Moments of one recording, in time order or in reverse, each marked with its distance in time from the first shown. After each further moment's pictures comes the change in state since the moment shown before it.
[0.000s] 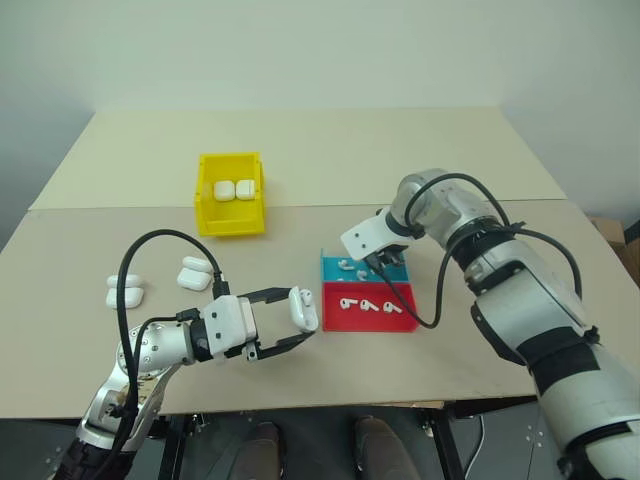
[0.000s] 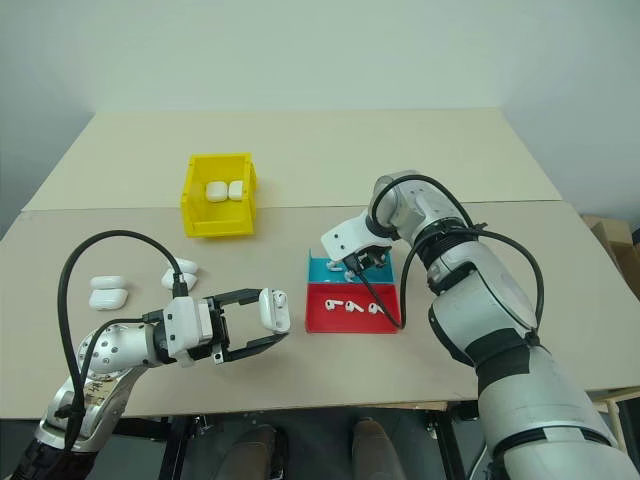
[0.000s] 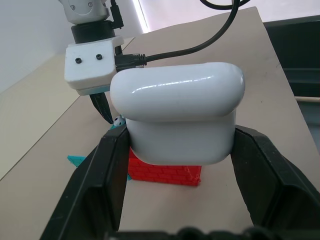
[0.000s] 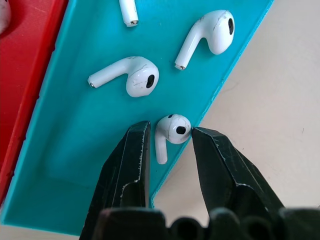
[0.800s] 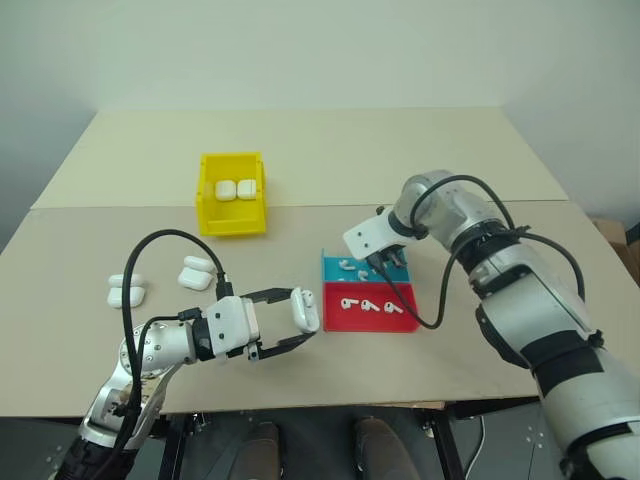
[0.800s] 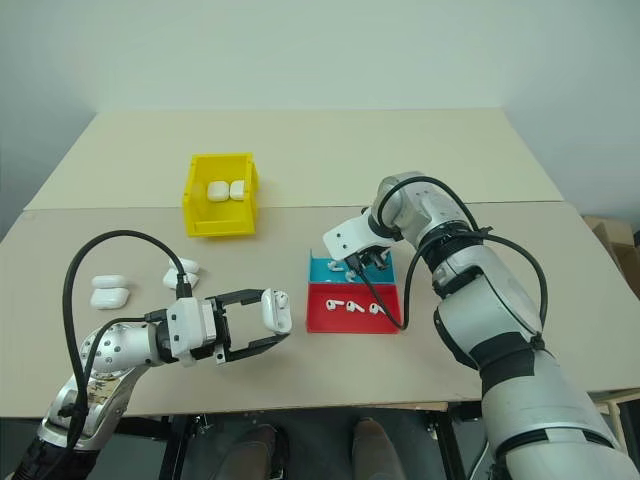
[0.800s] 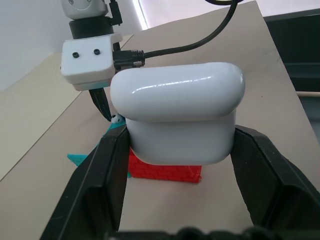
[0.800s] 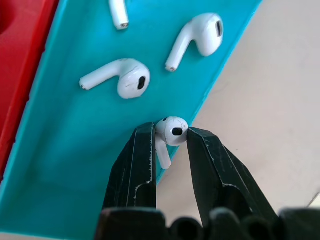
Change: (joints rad) left arm -0.018 -0.005 -0.010 0.010 0.022 -0.007 -0.003; right arm 0.046 -0.045 -0.063 -0.099 0.031 0.028 -0.008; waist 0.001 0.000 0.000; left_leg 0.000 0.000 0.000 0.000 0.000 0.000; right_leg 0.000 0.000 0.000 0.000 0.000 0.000
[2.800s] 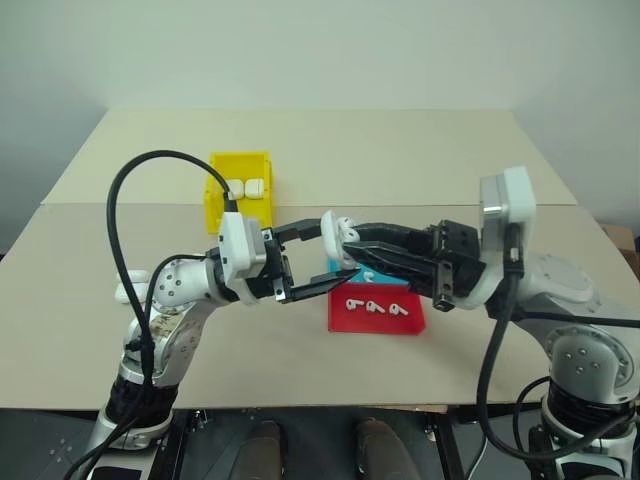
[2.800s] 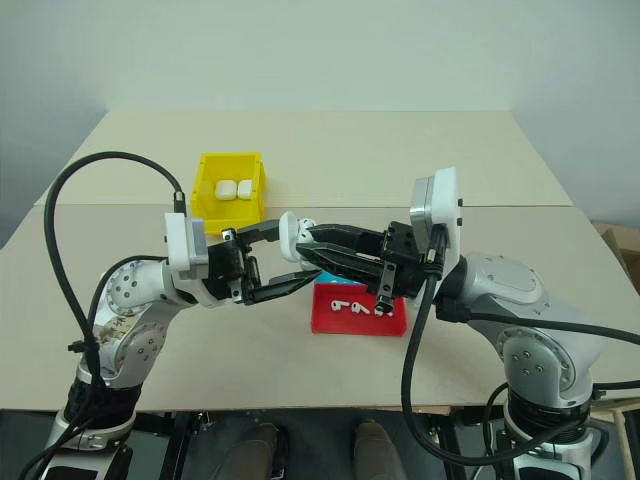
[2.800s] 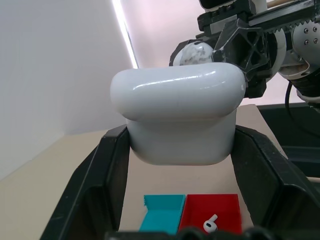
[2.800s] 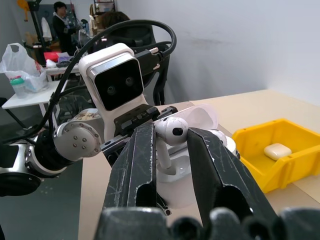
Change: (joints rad) left arm -0.349 -0.170 0.005 0.021 -0.226 0.201 -0.003; right arm 0.823 -0.092 -0.760 -1.648 1.437 1.105 -0.580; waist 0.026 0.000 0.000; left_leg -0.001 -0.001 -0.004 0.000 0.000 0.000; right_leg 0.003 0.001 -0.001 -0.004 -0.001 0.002
